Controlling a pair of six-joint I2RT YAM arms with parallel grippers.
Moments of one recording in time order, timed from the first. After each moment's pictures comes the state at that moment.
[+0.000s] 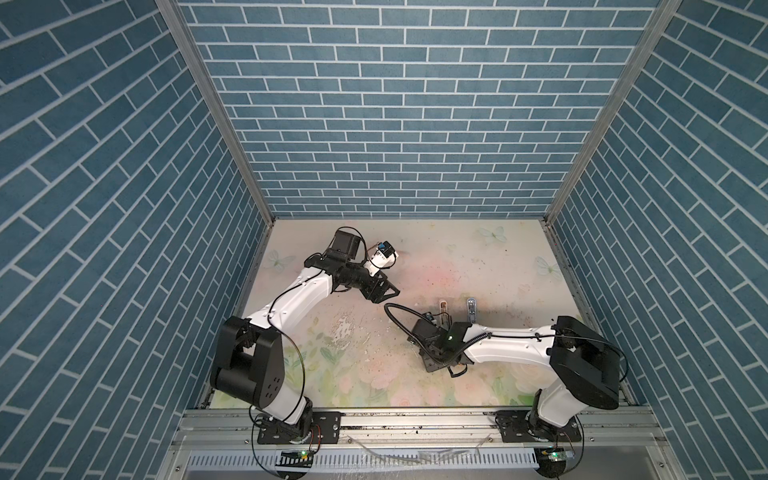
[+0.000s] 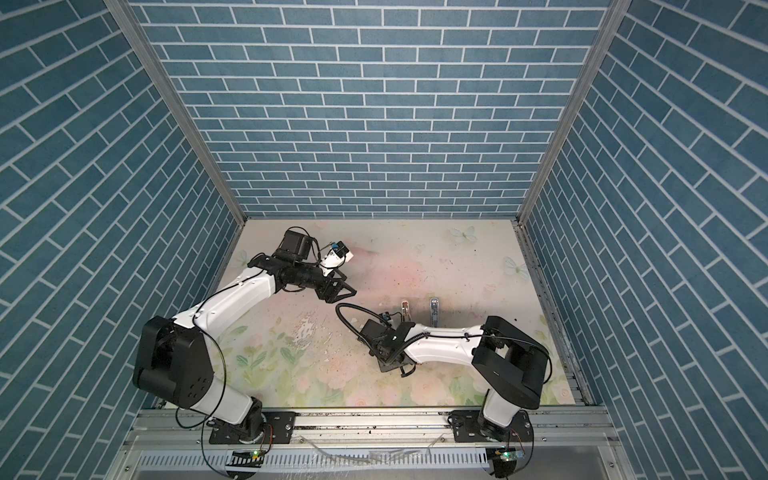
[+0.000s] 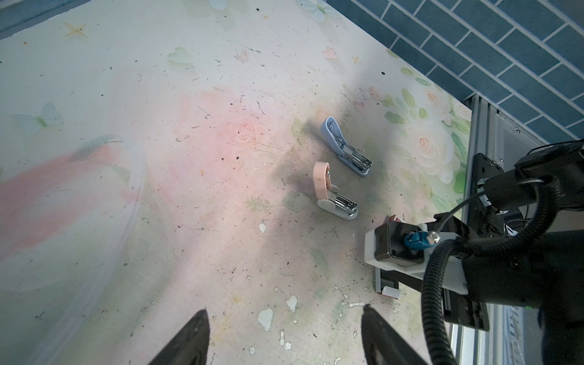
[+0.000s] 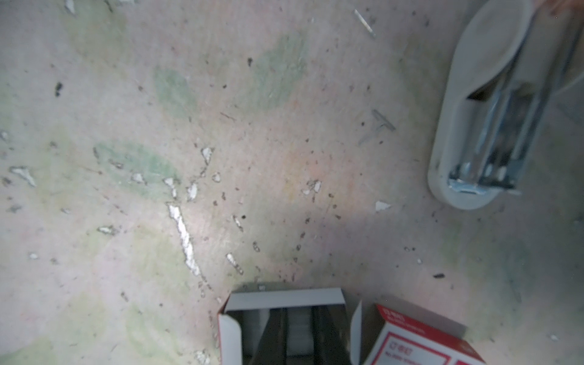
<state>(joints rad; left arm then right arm) -0.36 1.55 1.18 -0.59 0.69 0.37 1.15 1.64 0.89 -0.60 0.19 0.74</state>
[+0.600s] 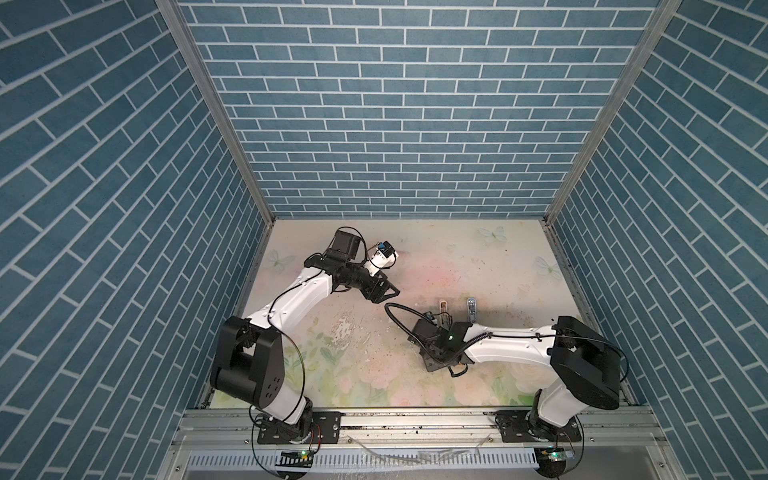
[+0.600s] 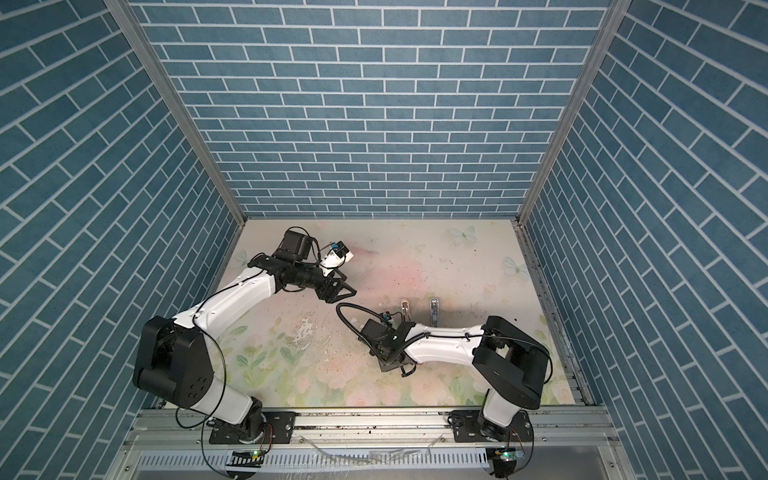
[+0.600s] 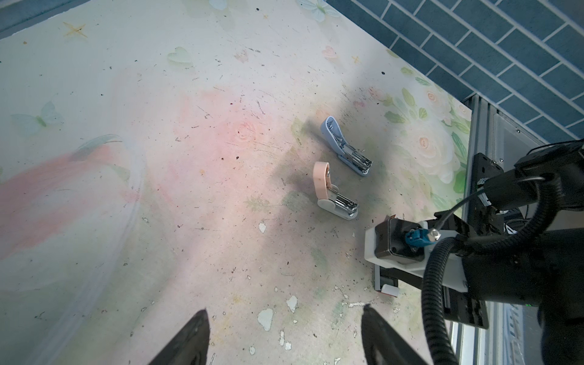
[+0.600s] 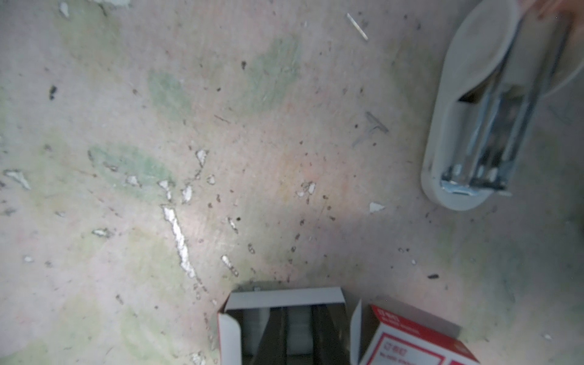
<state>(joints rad) -0.36 1.55 1.18 -0.59 0.69 0.37 1.15 1.64 0.89 -0.61 0.20 0.74</state>
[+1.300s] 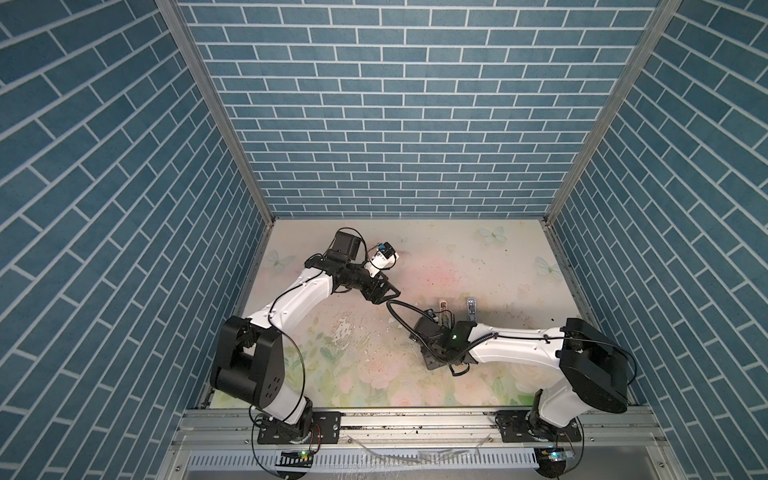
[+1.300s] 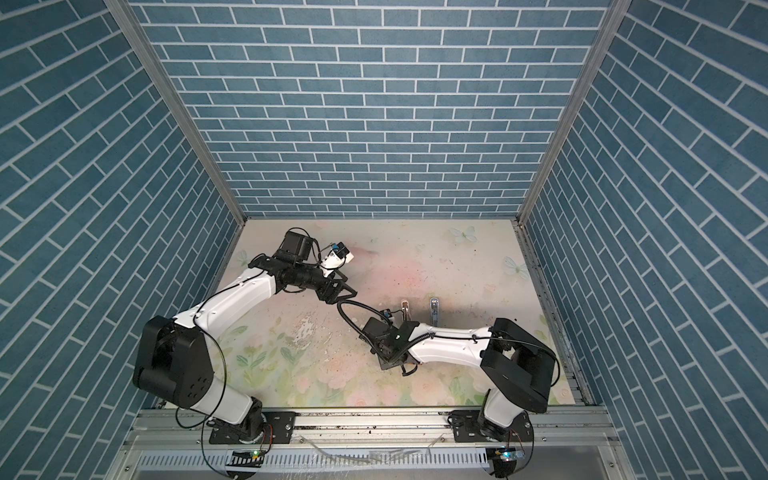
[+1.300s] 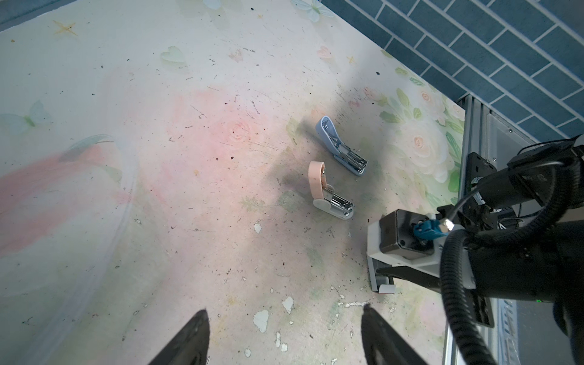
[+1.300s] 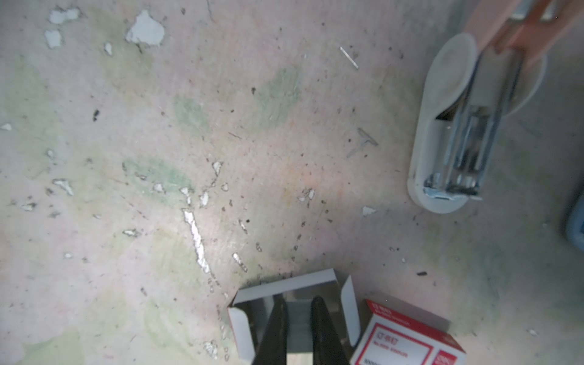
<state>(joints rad) -0.36 1.55 1.17 -0.58 0.70 0.37 1.15 1.58 0.89 -0.60 0.21 0.74</state>
